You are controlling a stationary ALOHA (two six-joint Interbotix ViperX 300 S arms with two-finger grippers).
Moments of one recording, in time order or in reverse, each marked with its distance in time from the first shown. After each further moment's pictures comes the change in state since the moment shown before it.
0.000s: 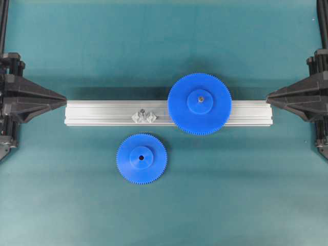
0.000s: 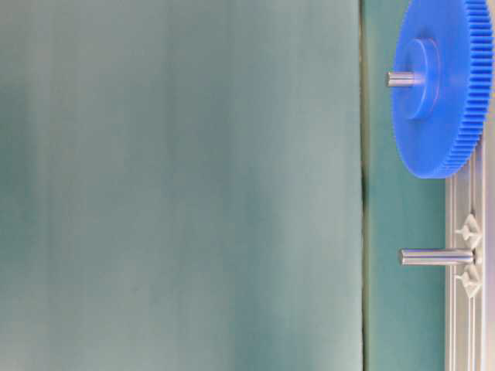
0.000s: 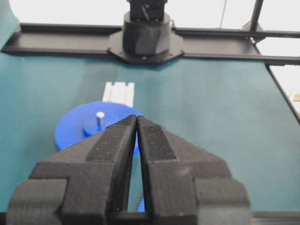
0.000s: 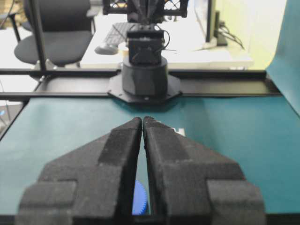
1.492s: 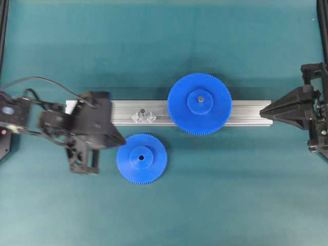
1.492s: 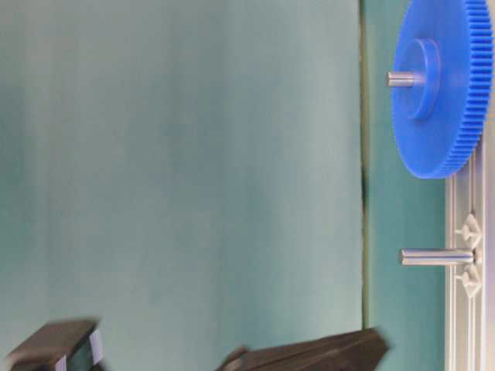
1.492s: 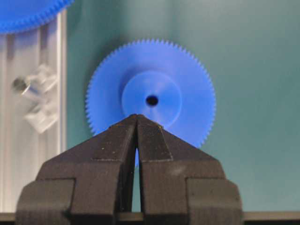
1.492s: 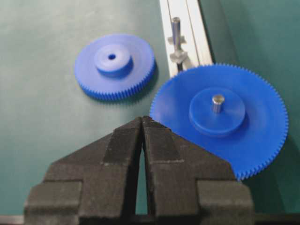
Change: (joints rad) left arm -0.117 0.735 -0.425 0.011 0.482 -0.067; right arm 0.000 0.031 -0.032 0.032 0.471 0.114
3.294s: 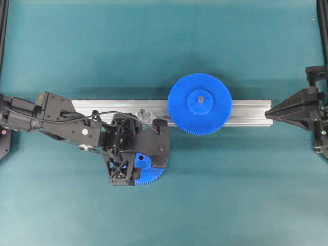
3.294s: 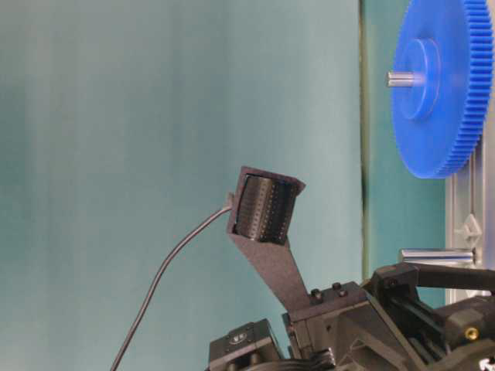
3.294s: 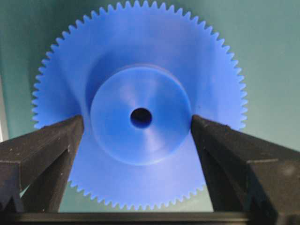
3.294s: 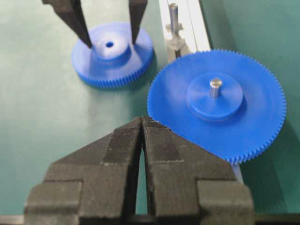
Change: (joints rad) left arm -0.017 0.385 -0.241 0.003 0.199 -0.031; right arm -0.002 -0.061 0.040 -0.002 0.026 0.003
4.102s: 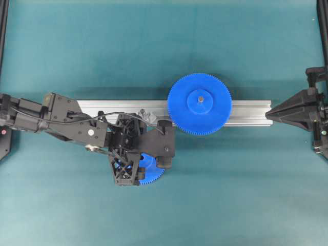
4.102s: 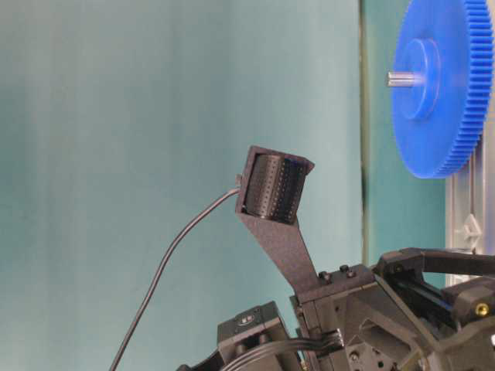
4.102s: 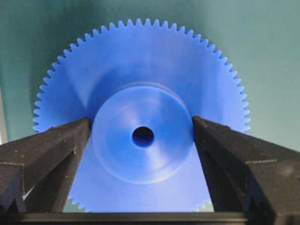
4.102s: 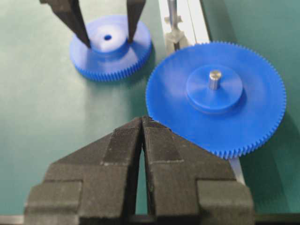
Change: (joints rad) left arm 0.003 0.035 -0.032 0.000 0.002 0.002; right arm 0.000 -0.002 0.018 0.003 0.000 0.002
